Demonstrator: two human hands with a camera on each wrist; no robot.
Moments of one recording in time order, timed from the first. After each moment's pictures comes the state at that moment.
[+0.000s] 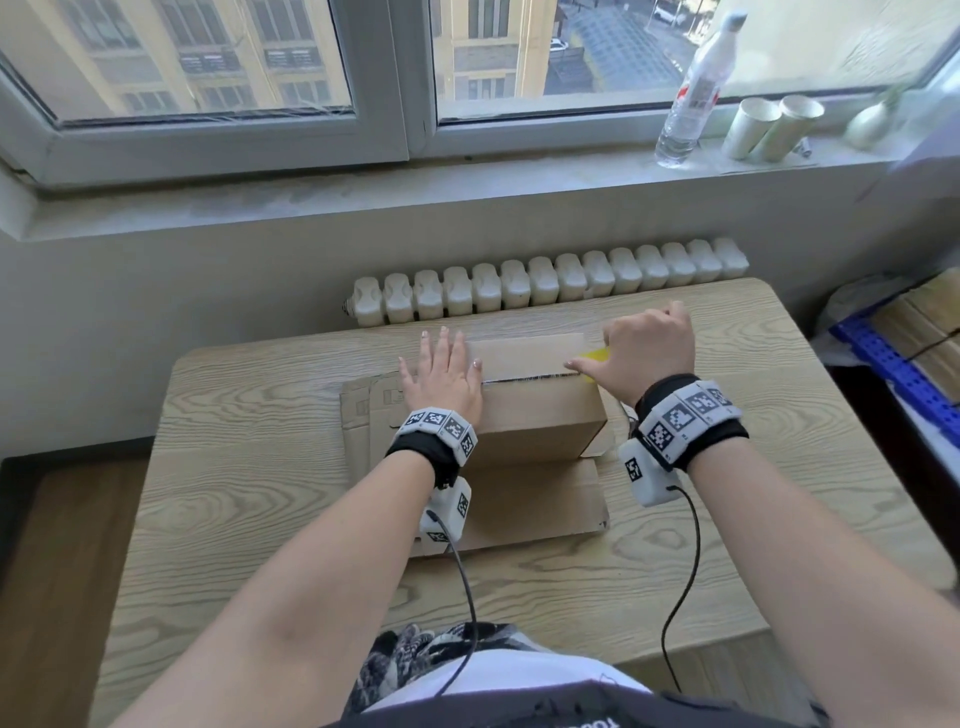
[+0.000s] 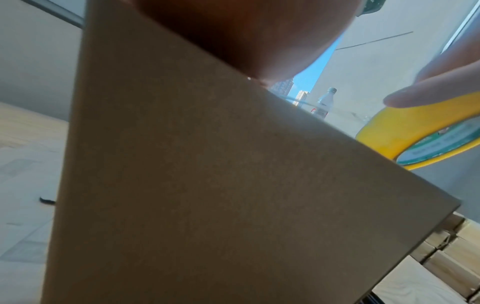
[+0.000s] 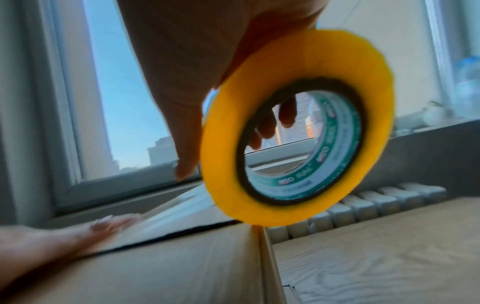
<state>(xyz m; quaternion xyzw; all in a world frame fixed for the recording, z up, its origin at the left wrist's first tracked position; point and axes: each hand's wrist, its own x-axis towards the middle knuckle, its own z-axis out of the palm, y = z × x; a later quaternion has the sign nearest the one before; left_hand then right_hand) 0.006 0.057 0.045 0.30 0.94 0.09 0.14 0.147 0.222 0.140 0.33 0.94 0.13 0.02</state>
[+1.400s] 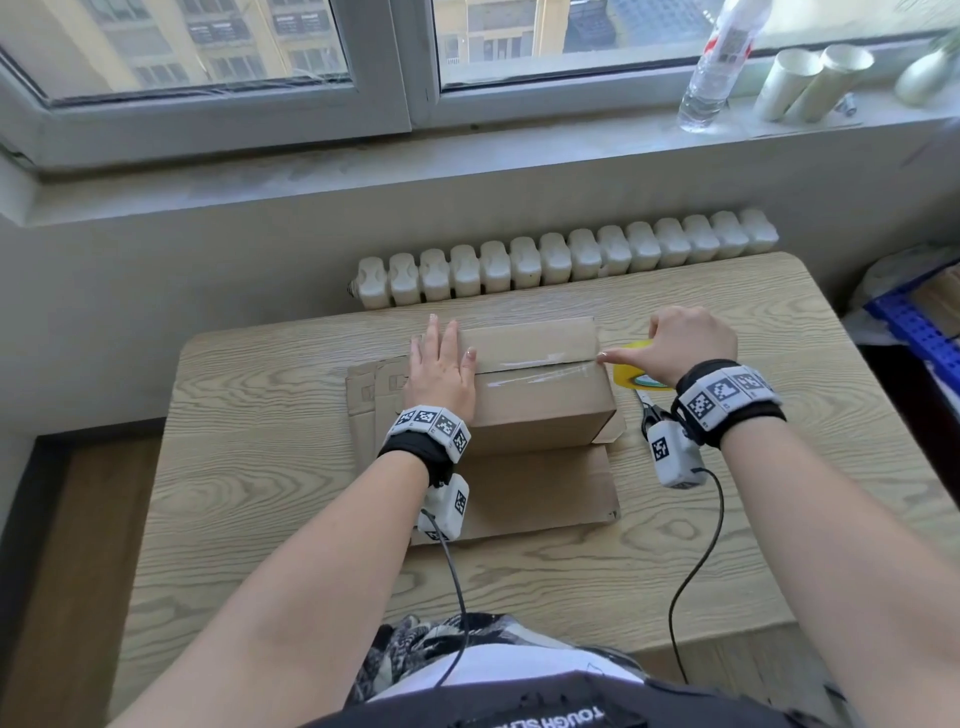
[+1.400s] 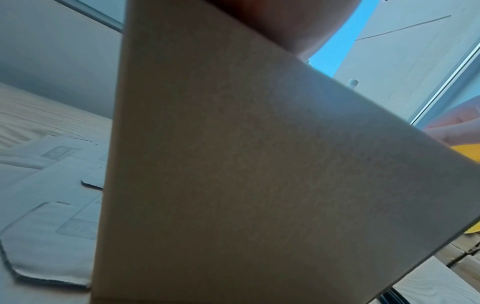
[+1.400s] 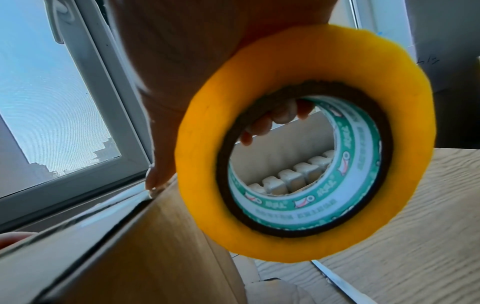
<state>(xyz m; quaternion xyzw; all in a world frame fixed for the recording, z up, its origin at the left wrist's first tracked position) 0.005 0.048 0.036 0.26 0.93 0.19 0.15 0.161 0.274 0.108 0.40 0.91 -0.02 0.07</state>
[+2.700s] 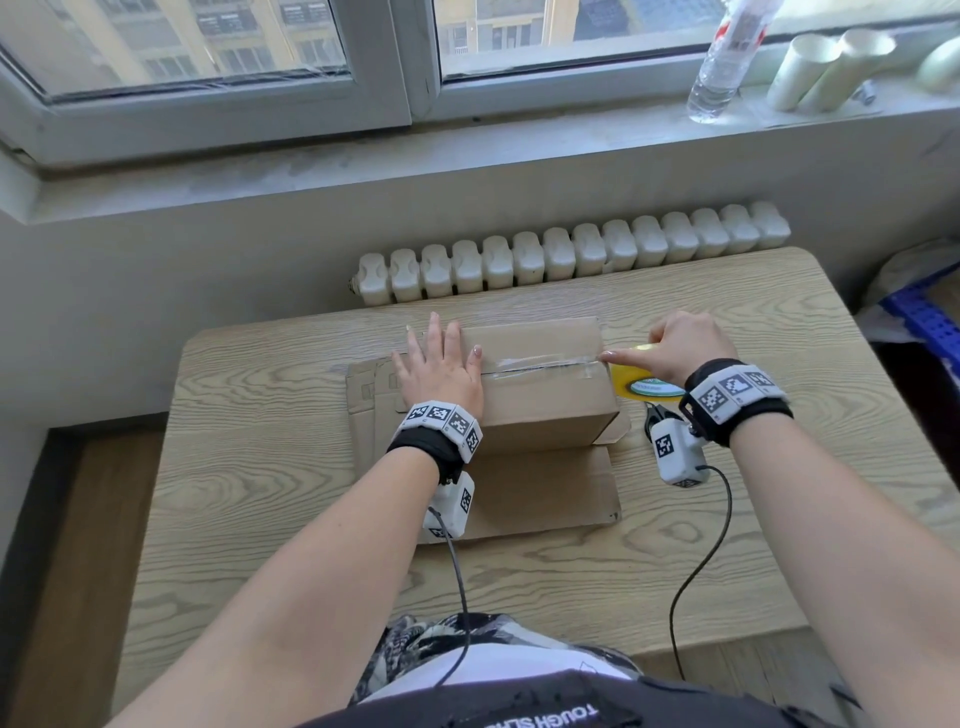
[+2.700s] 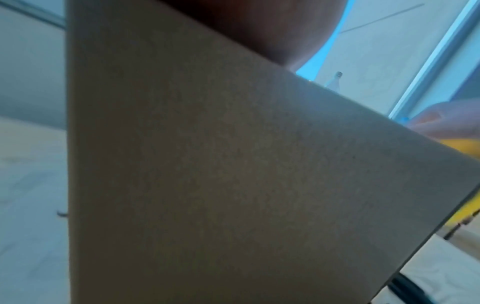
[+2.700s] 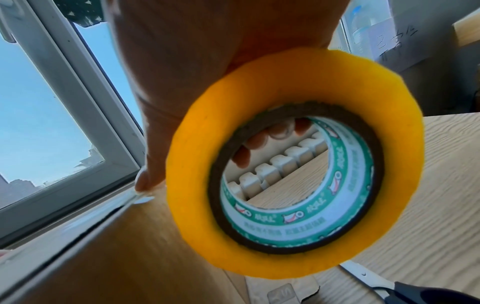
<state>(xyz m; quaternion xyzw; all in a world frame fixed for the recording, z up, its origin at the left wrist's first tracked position) 0.008 0.062 0.039 0.25 0.96 0.06 0.12 0.164 0.296 0.087 0.39 0.90 -0.17 0.08</state>
